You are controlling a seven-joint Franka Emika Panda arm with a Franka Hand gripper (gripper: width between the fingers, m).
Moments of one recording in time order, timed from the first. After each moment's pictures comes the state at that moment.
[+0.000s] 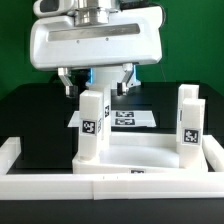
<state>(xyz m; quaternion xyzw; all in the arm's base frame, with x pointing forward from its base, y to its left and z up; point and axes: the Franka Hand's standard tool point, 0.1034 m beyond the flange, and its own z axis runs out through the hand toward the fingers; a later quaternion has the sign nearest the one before) 0.595 -0.054 0.124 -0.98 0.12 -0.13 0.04</state>
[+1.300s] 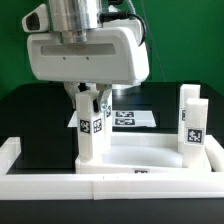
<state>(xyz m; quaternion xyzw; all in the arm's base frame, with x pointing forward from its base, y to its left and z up) 0.608 -0.065 0.110 -0.91 0.42 0.00 0.05</state>
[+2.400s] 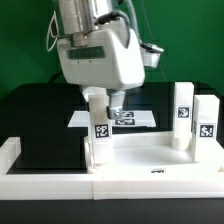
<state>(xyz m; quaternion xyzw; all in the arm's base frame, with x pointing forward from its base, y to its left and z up) 0.613 -0.042 0.104 -0.86 0.51 -0.02 0.08</state>
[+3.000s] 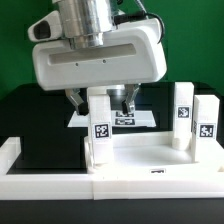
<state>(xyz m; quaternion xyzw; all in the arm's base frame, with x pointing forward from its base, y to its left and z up) 0.610 -0.044 0.105 -0.98 0.16 0.01 0.09</state>
